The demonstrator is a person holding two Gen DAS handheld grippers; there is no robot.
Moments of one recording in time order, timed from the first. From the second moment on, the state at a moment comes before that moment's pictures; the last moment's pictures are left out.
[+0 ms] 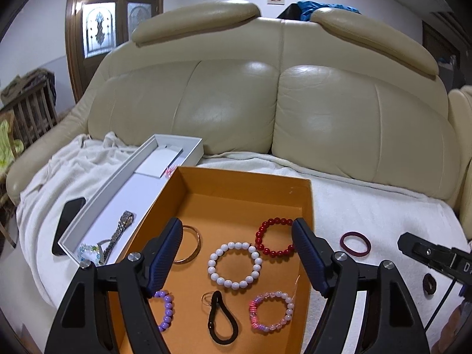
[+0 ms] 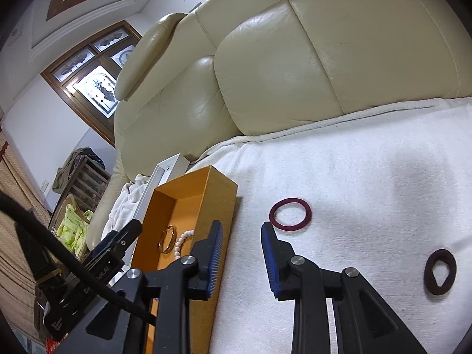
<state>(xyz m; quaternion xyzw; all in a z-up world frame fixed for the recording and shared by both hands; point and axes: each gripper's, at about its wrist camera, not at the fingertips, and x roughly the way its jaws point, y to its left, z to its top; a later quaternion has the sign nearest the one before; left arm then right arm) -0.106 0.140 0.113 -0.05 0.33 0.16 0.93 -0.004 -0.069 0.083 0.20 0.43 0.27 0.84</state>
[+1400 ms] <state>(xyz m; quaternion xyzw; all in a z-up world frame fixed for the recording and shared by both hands) -0.076 0.022 0.093 0.10 0.34 0.10 0.93 0.000 -0.180 0.072 0.20 0.45 0.19 0.85</state>
